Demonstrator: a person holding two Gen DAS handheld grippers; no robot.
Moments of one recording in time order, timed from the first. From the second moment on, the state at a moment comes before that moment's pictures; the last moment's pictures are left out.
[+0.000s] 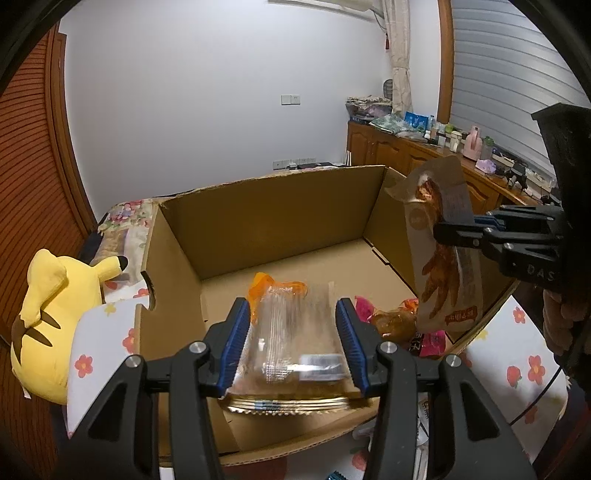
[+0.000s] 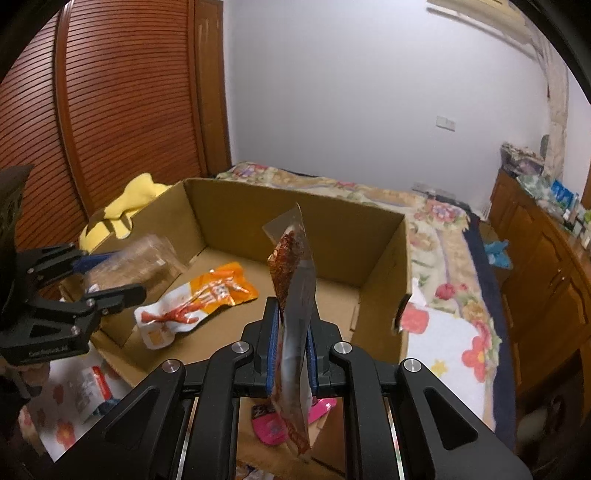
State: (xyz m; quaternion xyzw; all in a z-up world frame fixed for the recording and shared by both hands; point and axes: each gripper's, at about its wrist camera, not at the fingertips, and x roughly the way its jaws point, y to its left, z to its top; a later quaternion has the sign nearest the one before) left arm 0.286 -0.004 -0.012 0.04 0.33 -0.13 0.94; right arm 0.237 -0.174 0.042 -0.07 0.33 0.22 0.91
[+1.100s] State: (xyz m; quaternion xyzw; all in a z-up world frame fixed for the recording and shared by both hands) left arm 0.158 0.019 -0.028 0.05 0.32 -0.15 0.94; right arm 0.111 -0.186 0.051 -0.04 0.33 0.21 0.92
